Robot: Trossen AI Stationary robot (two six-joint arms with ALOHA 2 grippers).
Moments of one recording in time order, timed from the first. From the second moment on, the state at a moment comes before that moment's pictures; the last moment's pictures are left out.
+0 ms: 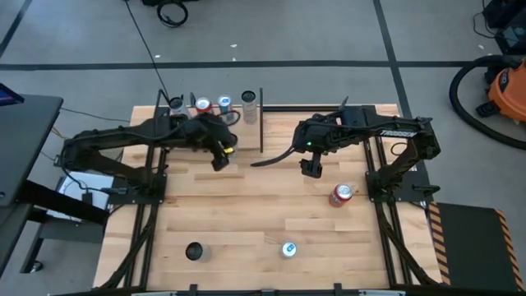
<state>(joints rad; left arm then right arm) 0.17 1.26 1.25 -0.80 -0.19 -0.15 0.04 1.60 1.86 -1.44 0.24 0.21</state>
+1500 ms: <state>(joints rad) 0.85 0.77 0.69 -0.68 -0.05 -0.01 0.07 1.60 1.86 -1.44 0.27 0.23</state>
